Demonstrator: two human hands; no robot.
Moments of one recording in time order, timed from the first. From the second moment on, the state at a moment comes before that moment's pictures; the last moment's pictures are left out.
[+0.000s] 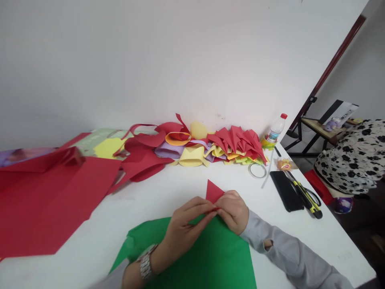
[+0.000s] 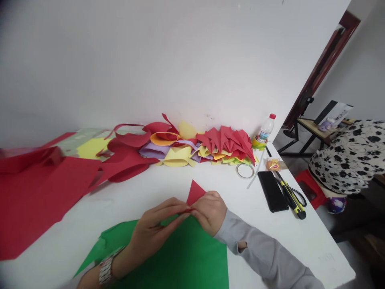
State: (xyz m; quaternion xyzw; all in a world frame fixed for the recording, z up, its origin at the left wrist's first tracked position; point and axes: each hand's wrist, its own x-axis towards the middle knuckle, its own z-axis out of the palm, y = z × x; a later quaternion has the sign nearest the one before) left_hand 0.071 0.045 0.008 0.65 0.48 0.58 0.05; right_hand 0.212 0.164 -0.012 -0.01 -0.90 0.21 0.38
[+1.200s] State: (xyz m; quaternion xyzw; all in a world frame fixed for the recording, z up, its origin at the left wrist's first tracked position) left_hand 0.030 0.033 -0.020 0.83 0.49 0.26 -0.03; right_hand 0.227 0.178 -0.036 0.09 -0.91 0.20 0.34
